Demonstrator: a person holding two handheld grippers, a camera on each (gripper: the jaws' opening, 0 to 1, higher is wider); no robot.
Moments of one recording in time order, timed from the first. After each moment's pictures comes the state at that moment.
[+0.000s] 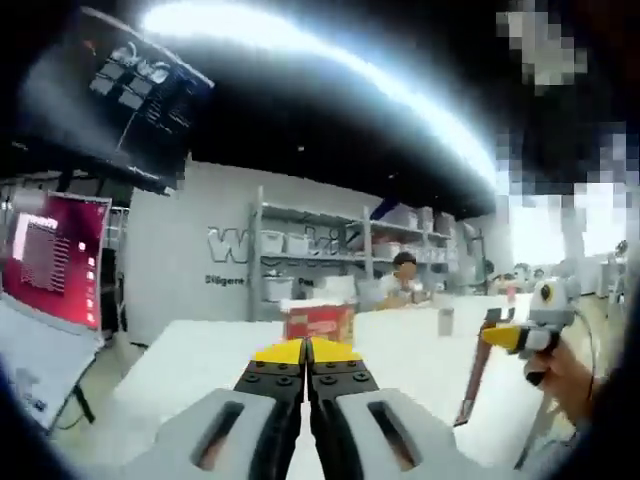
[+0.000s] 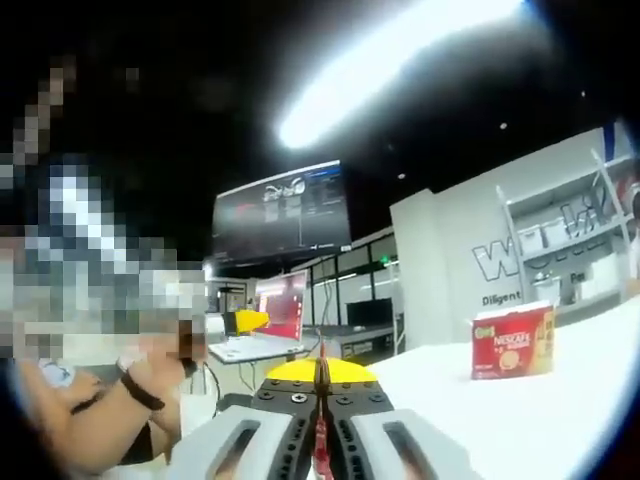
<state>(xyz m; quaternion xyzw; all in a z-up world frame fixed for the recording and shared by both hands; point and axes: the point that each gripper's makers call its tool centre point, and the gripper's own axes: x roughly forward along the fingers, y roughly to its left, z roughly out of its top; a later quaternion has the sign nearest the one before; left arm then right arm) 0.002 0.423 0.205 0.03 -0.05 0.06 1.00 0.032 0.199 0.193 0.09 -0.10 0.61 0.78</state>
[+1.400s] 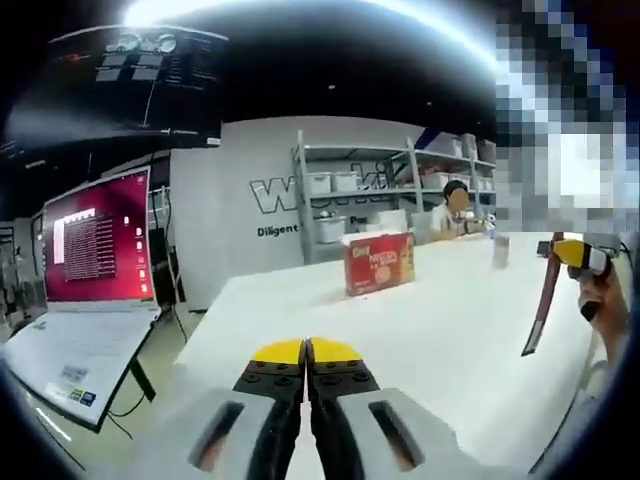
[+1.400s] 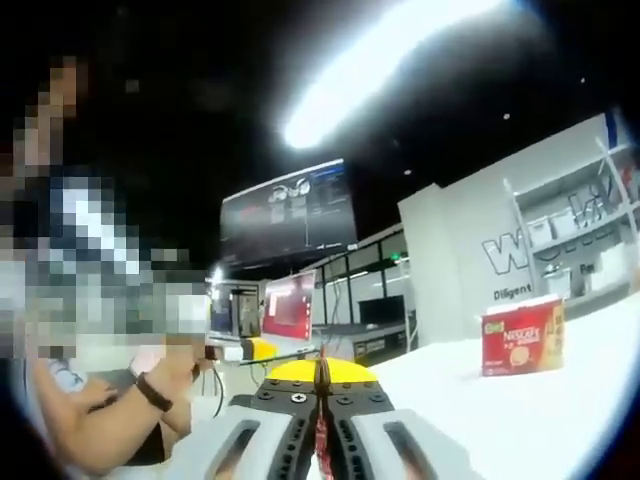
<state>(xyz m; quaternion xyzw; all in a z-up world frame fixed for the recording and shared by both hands) 0.001 0.445 0.166 0.05 0.05 0.11 0.99 0.036 0.195 0.195 0.10 -0.09 0.64 0.76</state>
